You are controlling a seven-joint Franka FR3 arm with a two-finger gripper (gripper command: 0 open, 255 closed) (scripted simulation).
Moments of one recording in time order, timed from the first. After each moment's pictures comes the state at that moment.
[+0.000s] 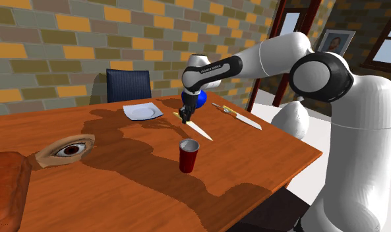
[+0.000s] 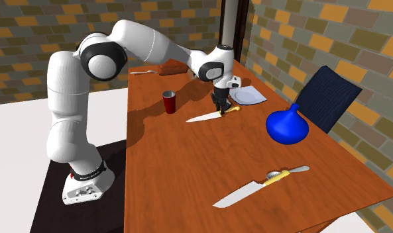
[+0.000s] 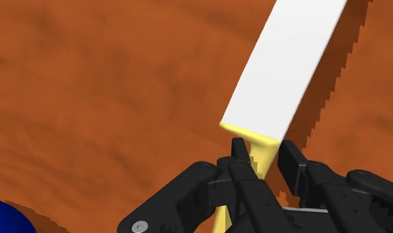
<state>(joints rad) 0.02 0.38 0.03 -1.70 0.03 2.13 -0.24</state>
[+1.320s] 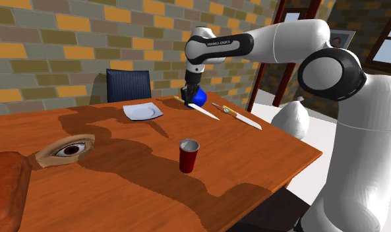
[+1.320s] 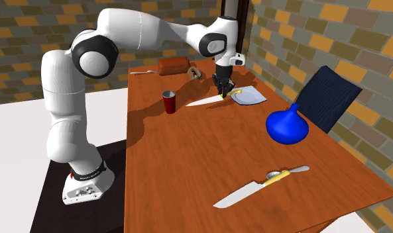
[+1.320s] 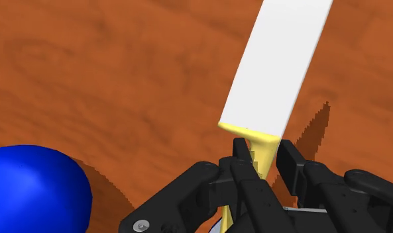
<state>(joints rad) 0.02 0.31 0.03 -1.51 0.03 1.88 -0.23</state>
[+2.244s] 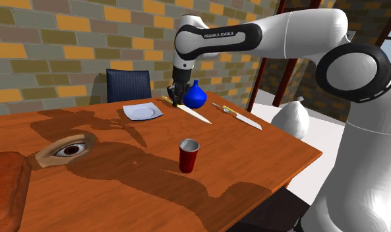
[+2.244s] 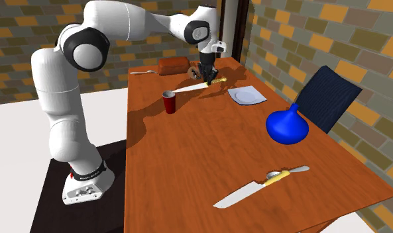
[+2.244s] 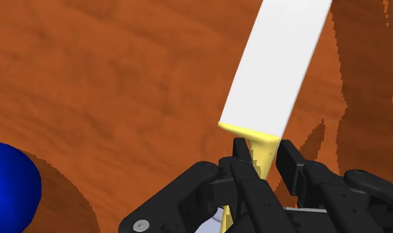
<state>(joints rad) 0.12 0.22 0.08 -1.57 0.01 1.86 -0.06</state>
